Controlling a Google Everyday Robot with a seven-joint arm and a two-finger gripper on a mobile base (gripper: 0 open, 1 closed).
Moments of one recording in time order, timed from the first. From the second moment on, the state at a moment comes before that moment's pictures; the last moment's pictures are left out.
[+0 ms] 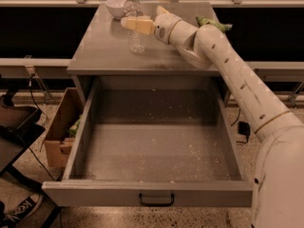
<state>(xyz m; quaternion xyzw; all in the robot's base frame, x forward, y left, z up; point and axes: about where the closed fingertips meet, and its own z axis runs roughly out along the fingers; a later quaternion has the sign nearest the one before) 0.841 0.019 0.958 -0.25 0.59 0.36 0.68</state>
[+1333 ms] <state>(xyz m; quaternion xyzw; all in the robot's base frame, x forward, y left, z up) 0.780 -0.108 1.084 -0.30 0.63 0.36 0.62</state>
